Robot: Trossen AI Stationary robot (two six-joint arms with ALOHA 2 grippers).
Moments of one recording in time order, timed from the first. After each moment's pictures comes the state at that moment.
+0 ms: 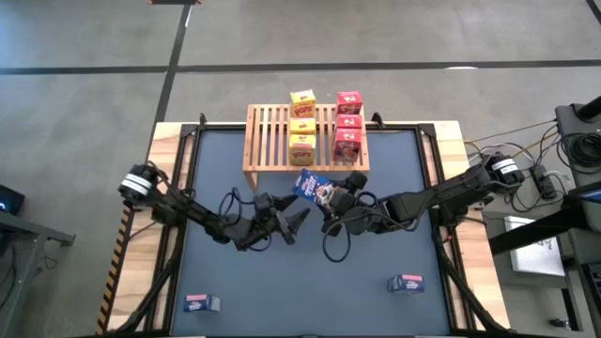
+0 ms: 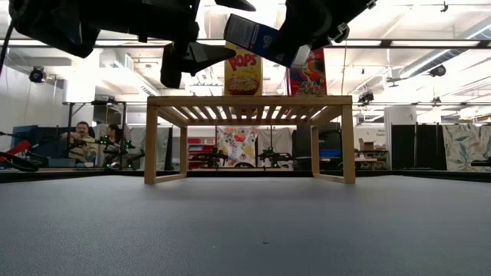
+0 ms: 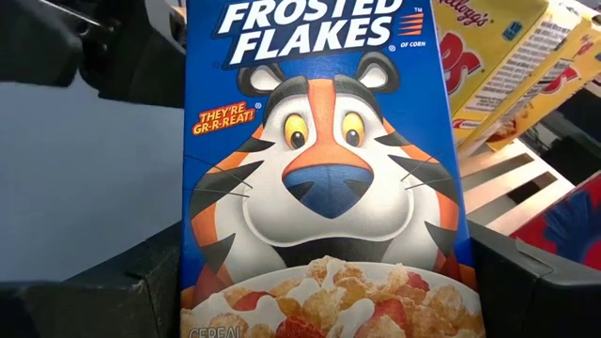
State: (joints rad) left arm -0.36 1.74 0.71 1.21 -0.91 -0.43; right arm 0.28 1.50 1.04 -0.14 0.84 0.14
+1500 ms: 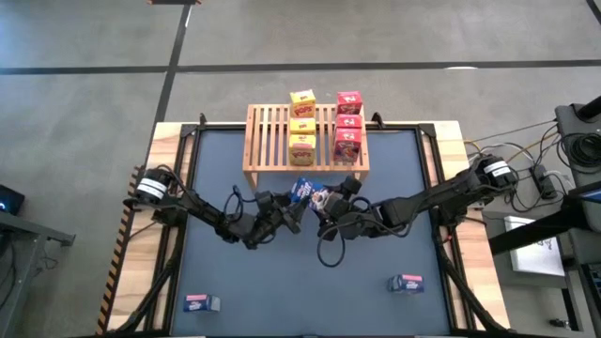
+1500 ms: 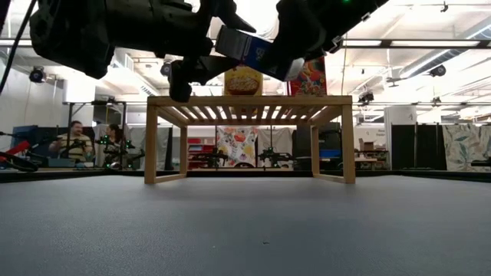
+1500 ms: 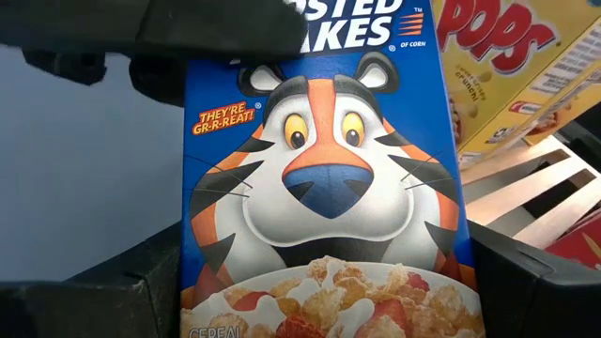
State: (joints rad) left arm -0.31 1.87 0.74 1.43 -0.99 -0.45; right arm 0.29 1.57 1.02 -0.06 0.83 0.13
